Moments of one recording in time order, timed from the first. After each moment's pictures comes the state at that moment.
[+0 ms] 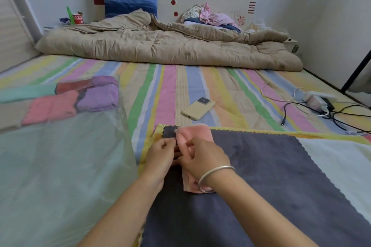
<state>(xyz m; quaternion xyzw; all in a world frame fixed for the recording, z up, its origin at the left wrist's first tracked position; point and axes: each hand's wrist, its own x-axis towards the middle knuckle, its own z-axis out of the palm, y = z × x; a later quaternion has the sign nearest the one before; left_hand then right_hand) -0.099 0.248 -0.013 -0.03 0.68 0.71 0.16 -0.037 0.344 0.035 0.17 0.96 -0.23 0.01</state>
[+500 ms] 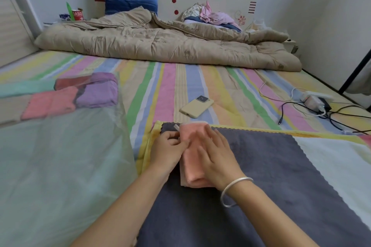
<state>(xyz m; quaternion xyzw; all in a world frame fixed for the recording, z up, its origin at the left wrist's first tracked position) -0.099 0.261 -0.017 0.03 0.75 0.66 0.12 -0.020 0.382 -0.001 0.06 0.96 -0.23 -0.10</state>
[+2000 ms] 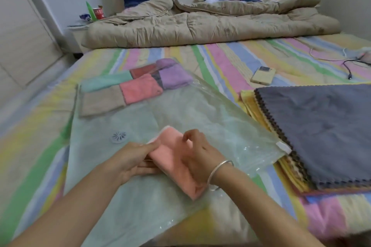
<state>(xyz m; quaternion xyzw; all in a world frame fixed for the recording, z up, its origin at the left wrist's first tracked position) -0.149 -0.130 0.003 -0.05 0.74 0.58 0.34 -0.065 0.039 -0.019 0.07 0.94 -0.33 -0.02</state>
